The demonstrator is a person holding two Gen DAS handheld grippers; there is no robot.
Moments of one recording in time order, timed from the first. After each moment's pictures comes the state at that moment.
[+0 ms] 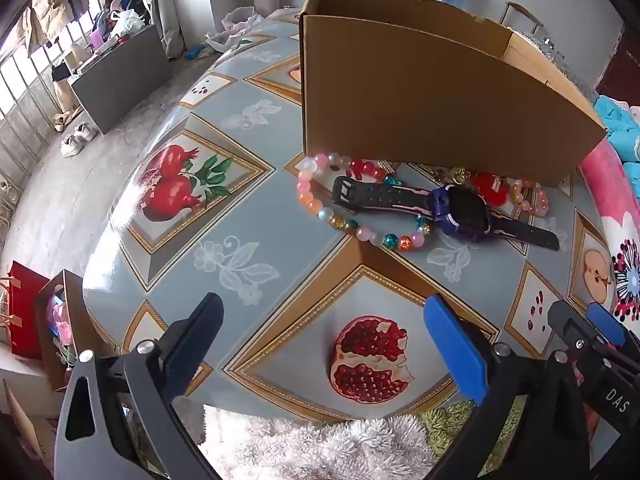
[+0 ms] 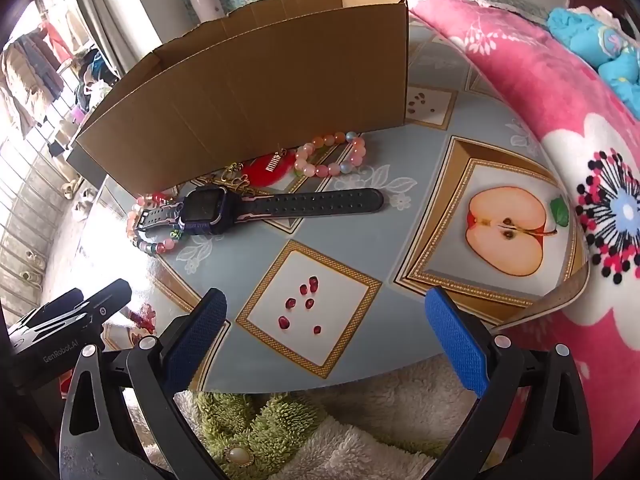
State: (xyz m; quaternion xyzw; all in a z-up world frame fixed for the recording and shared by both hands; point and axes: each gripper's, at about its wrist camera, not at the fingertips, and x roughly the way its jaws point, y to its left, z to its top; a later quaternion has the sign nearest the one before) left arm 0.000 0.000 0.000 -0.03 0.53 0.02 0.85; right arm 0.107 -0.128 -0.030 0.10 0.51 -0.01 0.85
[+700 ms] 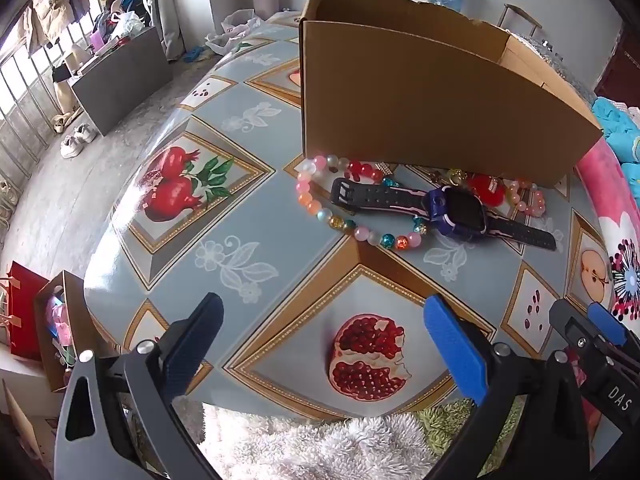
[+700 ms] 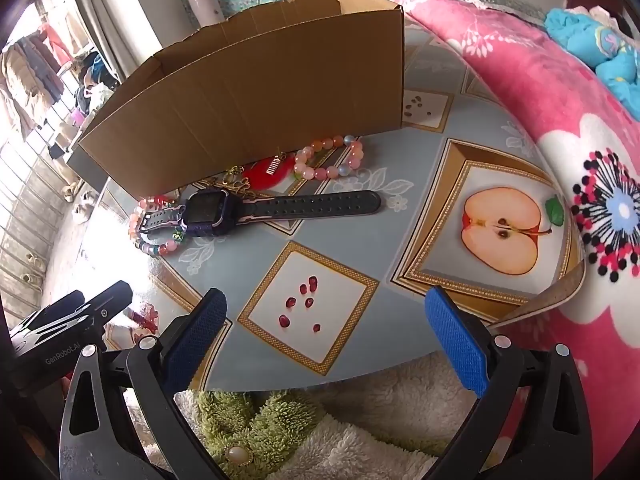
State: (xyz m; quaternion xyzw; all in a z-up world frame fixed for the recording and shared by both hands) left arm -0.002 -0.002 0.005 -0.03 0.53 0.02 0.85; right arm 0.103 -0.128 -0.026 0.10 0.51 -0.01 0.86
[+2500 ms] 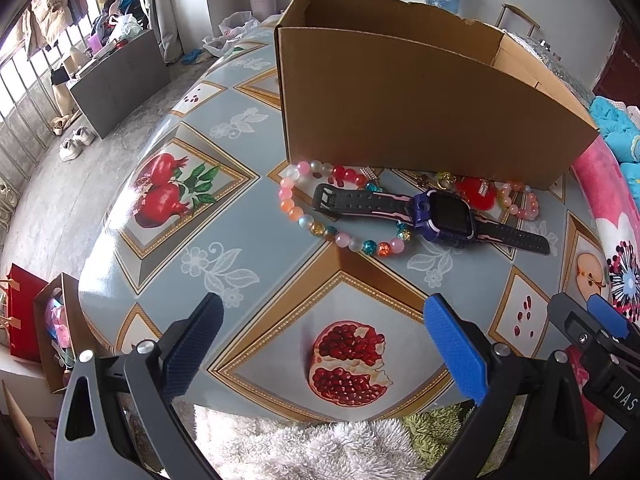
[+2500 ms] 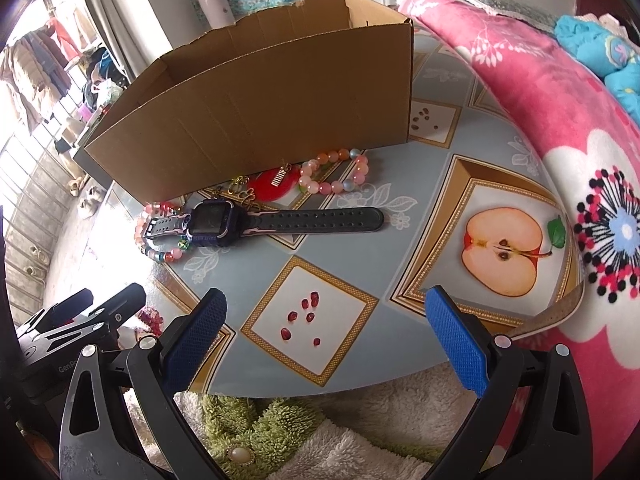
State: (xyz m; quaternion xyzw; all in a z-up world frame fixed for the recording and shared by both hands) left arm 0.001 -0.015 0.006 -0.03 0.52 0.02 0.85; right arm 0.112 -0.132 -0.020 0.10 0.51 0.01 0.86
